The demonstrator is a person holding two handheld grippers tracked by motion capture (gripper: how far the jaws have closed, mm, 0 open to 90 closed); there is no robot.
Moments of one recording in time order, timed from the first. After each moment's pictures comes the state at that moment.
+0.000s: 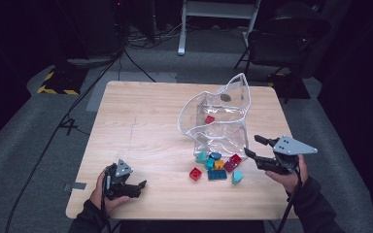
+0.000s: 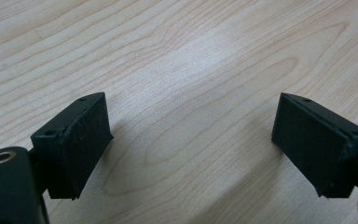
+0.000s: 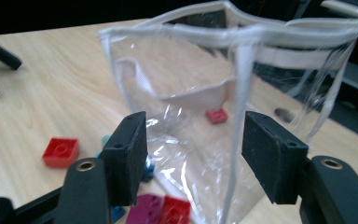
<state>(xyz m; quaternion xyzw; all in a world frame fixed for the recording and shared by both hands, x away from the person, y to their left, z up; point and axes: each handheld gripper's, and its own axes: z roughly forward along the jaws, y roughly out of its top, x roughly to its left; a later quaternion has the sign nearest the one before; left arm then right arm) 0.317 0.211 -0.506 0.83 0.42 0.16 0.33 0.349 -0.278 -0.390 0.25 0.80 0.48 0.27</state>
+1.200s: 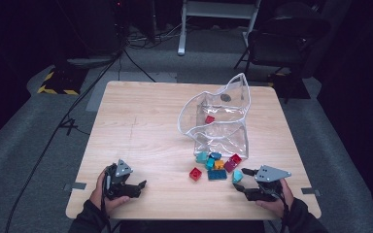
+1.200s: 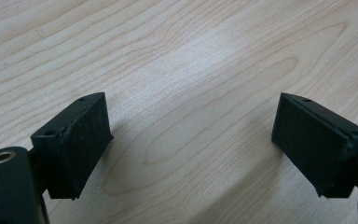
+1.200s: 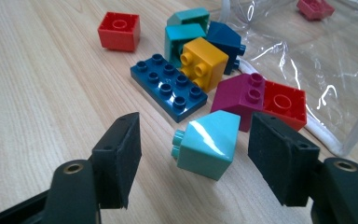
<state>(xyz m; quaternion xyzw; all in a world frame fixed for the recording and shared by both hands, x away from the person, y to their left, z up) 0.316 0.211 -0.506 0.83 0.42 0.16 0.33 0.322 -0.269 -0.485 0.25 0.86 0.42 0.17</state>
